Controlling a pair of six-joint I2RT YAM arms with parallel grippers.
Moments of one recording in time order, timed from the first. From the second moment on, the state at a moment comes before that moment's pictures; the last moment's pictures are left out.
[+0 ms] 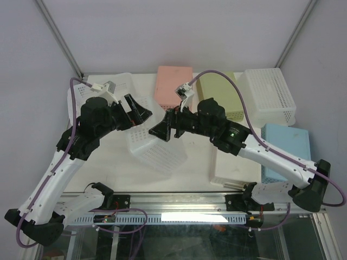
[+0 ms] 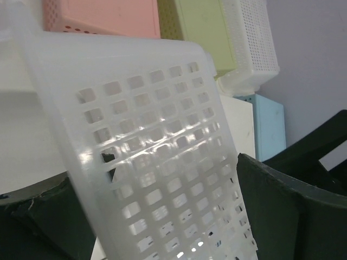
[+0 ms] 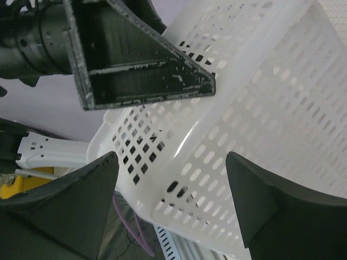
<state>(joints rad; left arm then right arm) -0.50 0.92 1.19 -0.66 0.05 -0.73 0.99 1.21 1.19 -0.14 -0.21 0.56</state>
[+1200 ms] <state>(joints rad) -0.48 0.92 1.14 -0.59 0.21 -0.80 0.97 1.17 1.16 -0.27 0.15 0.67</state>
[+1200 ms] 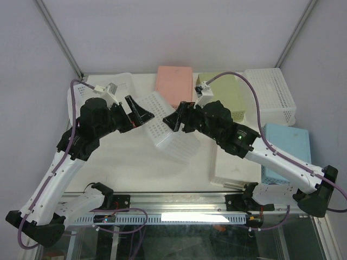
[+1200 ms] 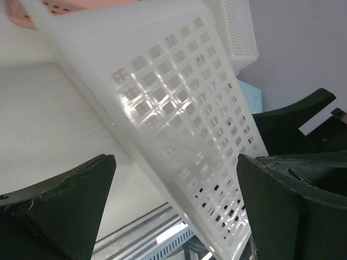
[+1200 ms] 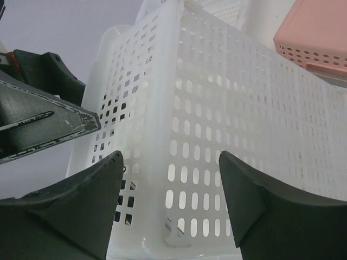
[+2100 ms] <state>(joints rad) -0.47 0.81 1.39 -0.93 -0.15 -0.79 0.96 1.31 1.05 -0.25 -0.15 0.70</state>
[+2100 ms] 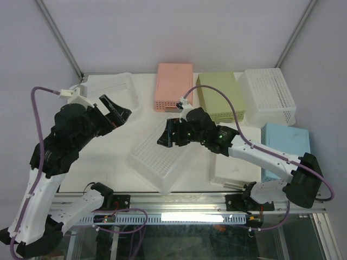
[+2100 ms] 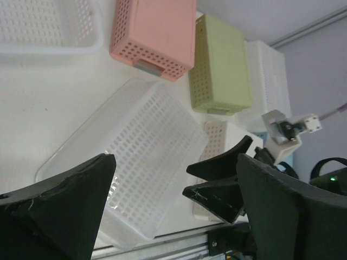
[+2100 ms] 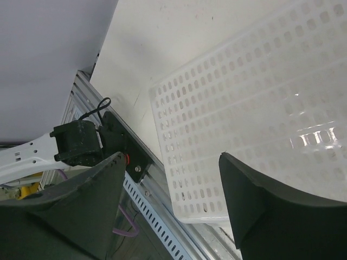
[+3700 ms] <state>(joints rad) -0.38 1.04 0.63 -0.35 0.42 -0.77 0.58 1.44 0.96 -0.39 -0.07 0.66</state>
